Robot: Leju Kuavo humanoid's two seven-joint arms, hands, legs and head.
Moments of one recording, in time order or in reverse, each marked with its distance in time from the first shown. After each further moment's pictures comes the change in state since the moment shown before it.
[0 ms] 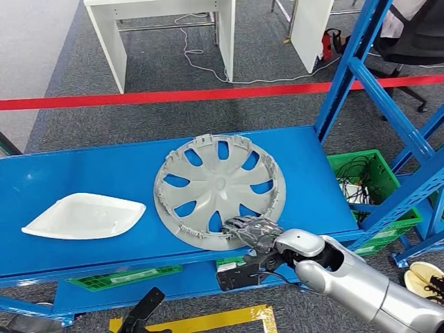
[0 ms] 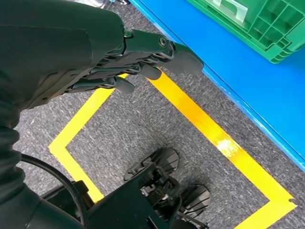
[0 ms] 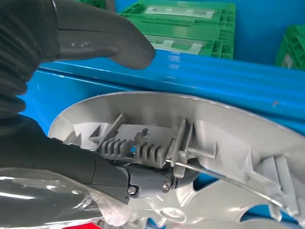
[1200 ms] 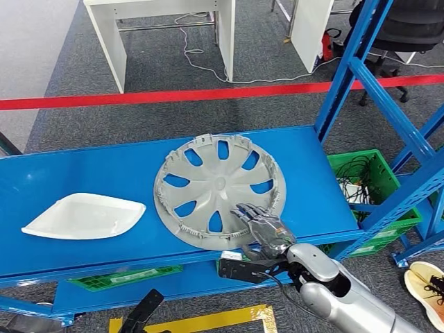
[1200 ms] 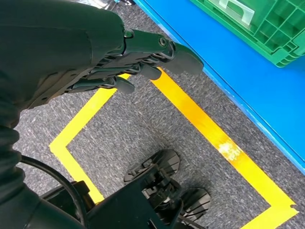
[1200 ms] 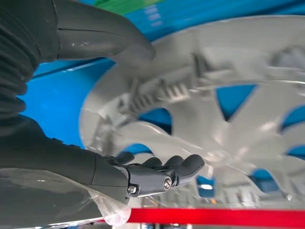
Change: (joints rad) left arm 0.013 -0.002 0.000 0.000 0.009 0.030 -0.008; right arm 0.239 0.027 -0.199 -0.099 0.097 -0.298 0.094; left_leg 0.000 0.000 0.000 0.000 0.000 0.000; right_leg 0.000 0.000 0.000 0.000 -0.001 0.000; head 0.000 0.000
